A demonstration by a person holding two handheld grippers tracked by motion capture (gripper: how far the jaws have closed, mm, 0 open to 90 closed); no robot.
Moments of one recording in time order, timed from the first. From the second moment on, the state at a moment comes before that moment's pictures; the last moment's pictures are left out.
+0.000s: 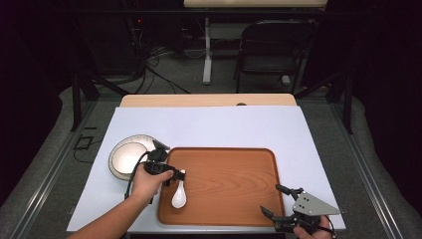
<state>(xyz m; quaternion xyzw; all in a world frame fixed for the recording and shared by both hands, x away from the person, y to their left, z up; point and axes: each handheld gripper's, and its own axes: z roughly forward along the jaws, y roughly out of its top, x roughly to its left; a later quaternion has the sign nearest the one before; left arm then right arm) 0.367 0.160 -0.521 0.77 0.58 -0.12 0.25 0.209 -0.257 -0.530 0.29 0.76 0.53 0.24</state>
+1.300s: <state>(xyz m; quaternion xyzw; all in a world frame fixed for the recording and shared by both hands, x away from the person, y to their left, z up) 0.323 0.244 -0.450 0.77 0.57 0.03 0.29 0.210 -0.256 -0.530 0.29 0.77 0.52 0.23</state>
